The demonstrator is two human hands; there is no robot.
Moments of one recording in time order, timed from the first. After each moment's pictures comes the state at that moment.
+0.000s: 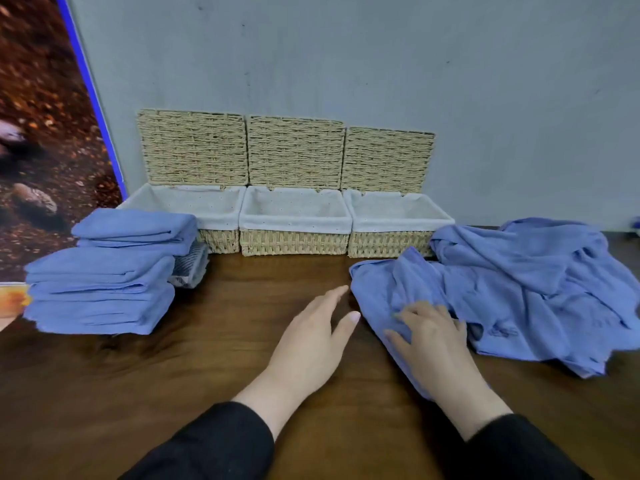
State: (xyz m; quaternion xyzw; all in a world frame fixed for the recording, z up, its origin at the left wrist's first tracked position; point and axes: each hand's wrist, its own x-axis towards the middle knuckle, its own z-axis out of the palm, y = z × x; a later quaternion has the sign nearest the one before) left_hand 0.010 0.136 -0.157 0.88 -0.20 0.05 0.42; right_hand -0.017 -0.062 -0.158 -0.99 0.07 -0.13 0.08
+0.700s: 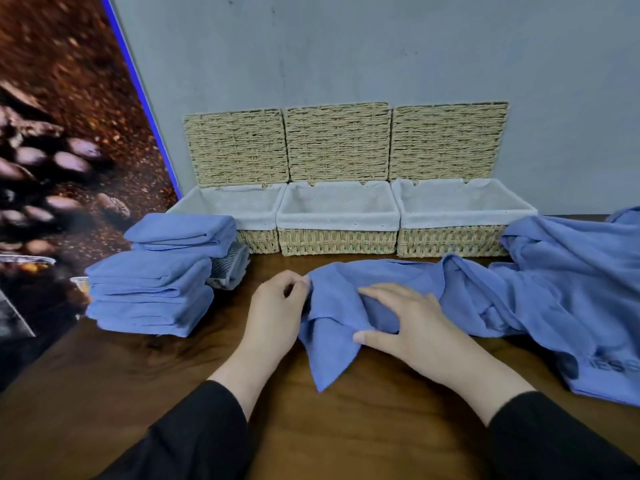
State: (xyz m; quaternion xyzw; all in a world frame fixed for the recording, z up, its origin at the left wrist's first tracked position) left_hand 0.067 0.199 -0.154 0.84 -0.01 0.17 0.51; right_hand 0.048 -0.028 -0.148 -0.94 -0.20 -0.01 0.26
